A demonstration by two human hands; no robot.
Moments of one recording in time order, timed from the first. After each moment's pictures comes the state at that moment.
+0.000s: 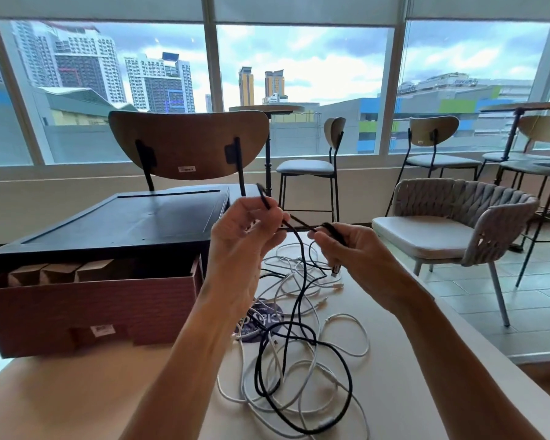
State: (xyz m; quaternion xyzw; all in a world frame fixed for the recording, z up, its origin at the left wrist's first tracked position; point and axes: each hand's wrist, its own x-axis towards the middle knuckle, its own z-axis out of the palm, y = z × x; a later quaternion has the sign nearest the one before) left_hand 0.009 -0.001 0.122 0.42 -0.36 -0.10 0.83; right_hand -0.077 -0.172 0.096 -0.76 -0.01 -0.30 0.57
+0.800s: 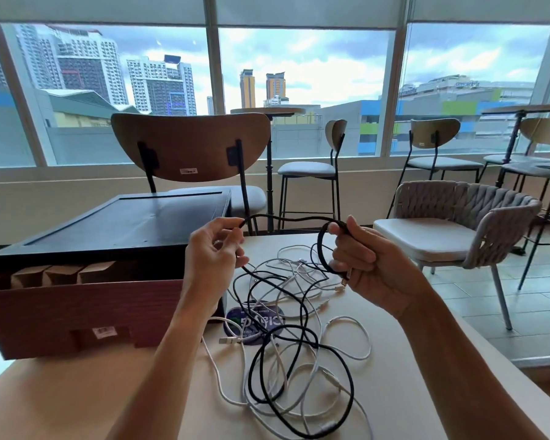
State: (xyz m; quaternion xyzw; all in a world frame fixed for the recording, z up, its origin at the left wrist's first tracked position) left_hand 0.063 0.013 0.095 0.65 -0.30 0.06 0.70; right_hand -0.085 -0.176 0.102 -0.45 -0.15 -0.11 0.87
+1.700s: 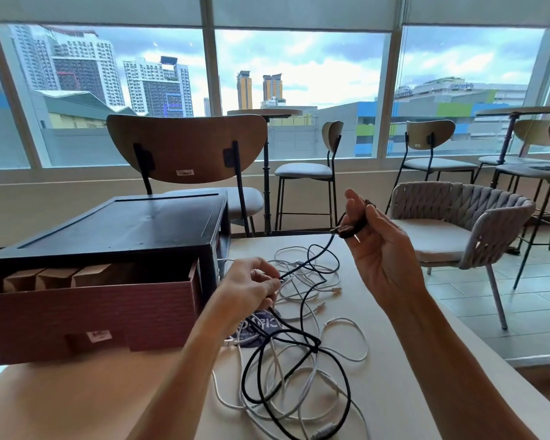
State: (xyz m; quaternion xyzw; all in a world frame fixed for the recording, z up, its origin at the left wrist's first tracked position) left_hand 0.042 -0.006 0.076 0.74 -0.30 -0.18 0.57; right_hand -0.080 -0.178 0.108 -0.34 -0.11 -0.36 0.86
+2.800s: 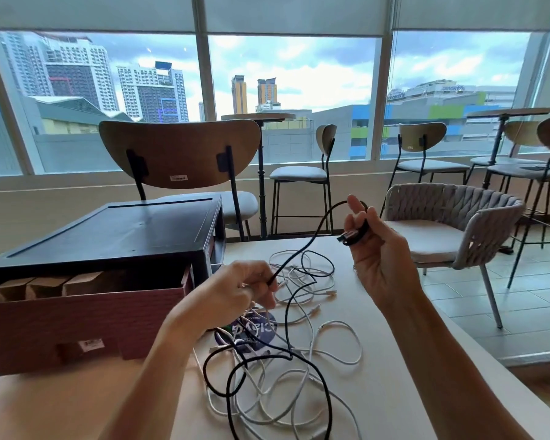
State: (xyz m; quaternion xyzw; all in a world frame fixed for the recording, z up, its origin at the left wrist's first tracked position) left_hand 0.048 0.015 0.093 0.75 -0.50 -0.16 0.40; right_hand -0.087 -0.182 0.111 -0.29 -0.08 -0.38 0.87
